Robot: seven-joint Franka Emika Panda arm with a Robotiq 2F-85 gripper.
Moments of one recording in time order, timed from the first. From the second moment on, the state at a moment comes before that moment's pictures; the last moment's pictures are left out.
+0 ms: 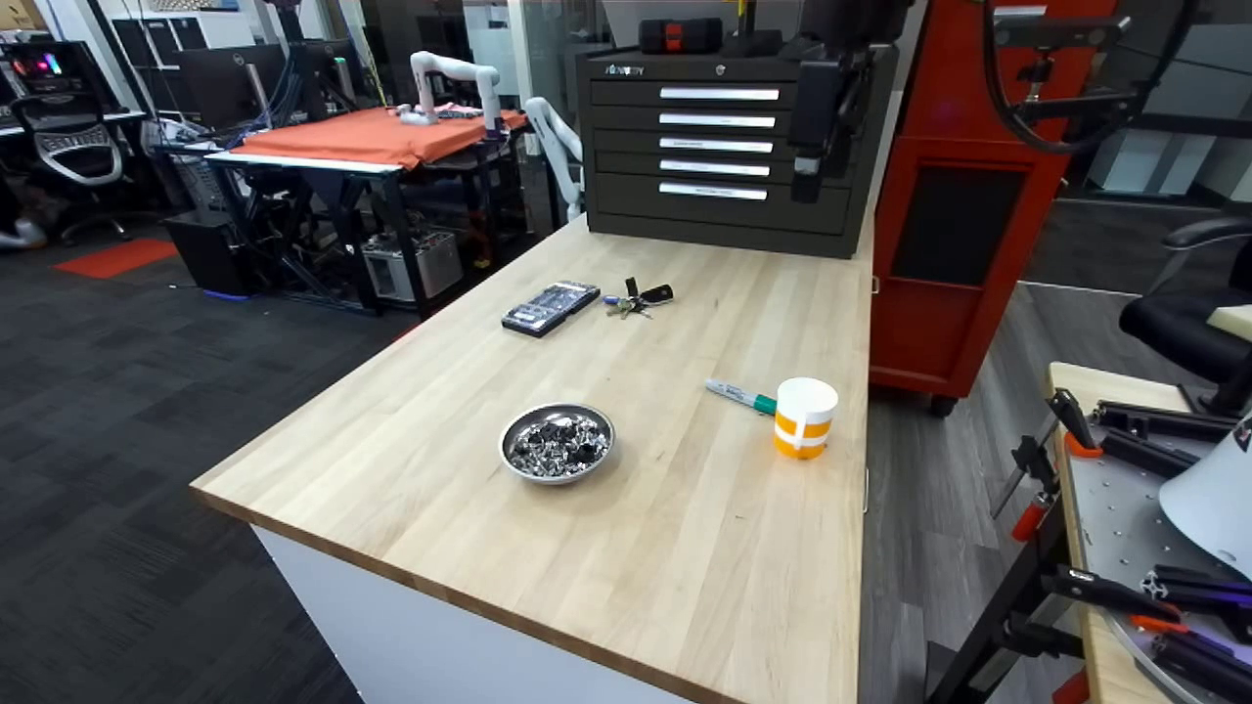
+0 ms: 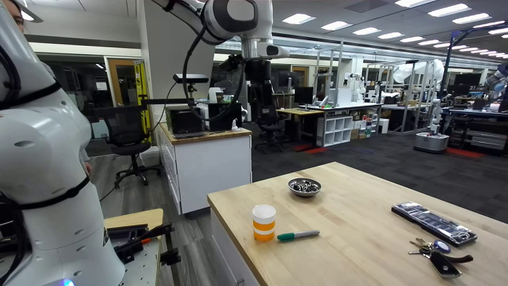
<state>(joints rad) 0.07 -0.27 0.14 -2.24 0.04 2.01 0.24</state>
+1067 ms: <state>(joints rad) 0.02 -0.22 0.05 -2.41 0.00 2.23 0.14</state>
